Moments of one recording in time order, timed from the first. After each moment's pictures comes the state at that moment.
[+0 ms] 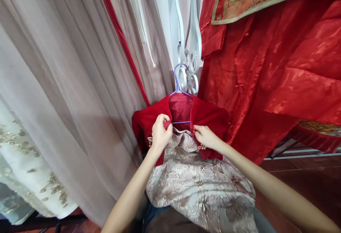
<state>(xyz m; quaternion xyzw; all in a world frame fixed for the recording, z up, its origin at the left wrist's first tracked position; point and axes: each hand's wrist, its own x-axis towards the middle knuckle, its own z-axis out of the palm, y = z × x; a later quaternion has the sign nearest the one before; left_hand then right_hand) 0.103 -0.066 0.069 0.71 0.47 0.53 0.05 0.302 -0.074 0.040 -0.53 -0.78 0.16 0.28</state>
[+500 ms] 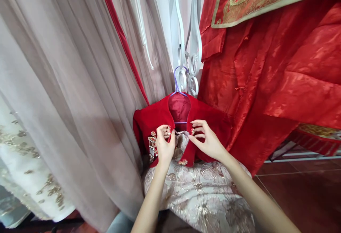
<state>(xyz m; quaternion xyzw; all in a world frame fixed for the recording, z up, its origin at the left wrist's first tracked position) 0.121 -0.083 0.021 0.59 0.48 0.63 0.15 0.295 -0.108 0.048 -0.41 -0.70 0.26 0.52</state>
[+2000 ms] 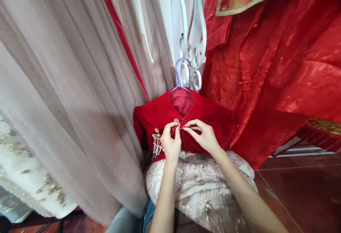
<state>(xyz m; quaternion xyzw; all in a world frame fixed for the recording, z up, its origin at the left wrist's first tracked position) 0.138 -0.087 0.024 0.59 0.48 0.63 0.14 0.271 -0.087 0.038 -0.37 -0.68 0.25 0.58</state>
